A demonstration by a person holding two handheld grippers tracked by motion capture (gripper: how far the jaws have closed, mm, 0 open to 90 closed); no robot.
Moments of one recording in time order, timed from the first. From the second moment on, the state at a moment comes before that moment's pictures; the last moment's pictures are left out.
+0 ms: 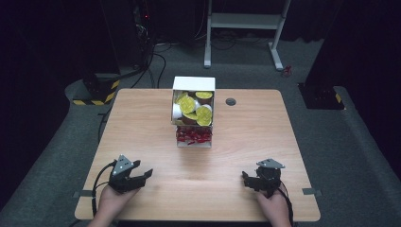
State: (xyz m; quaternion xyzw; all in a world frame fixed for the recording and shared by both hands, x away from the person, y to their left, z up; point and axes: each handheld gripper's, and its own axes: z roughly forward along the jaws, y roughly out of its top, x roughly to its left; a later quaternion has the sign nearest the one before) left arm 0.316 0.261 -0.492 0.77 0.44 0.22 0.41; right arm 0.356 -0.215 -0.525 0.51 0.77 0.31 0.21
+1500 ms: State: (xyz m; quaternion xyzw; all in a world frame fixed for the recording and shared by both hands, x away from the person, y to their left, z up) left arm 0.356 0.216 -0.445 0.74 0.44 0.23 0.46; right arm 0.356 -0.215 -0.525 0.51 0.77 0.31 0.21
